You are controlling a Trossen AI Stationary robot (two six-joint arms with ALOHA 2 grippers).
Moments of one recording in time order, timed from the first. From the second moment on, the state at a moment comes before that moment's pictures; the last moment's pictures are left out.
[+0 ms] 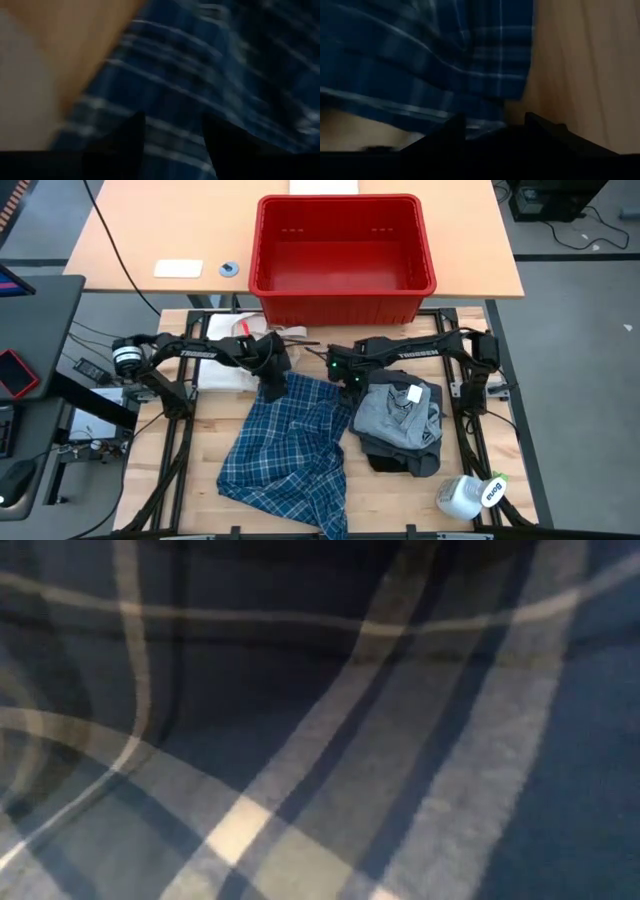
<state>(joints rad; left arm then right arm) 0.39 1.54 0.78 -0.30 0.34 0.03 -0.18 1.86 1.32 -0.77 -0.17 0.13</state>
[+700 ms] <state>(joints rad) 0.37 1.57 0.78 -0.36 0.18 -0.03 -0.19 1.86 1.16 -0.37 -0.19 0.00</state>
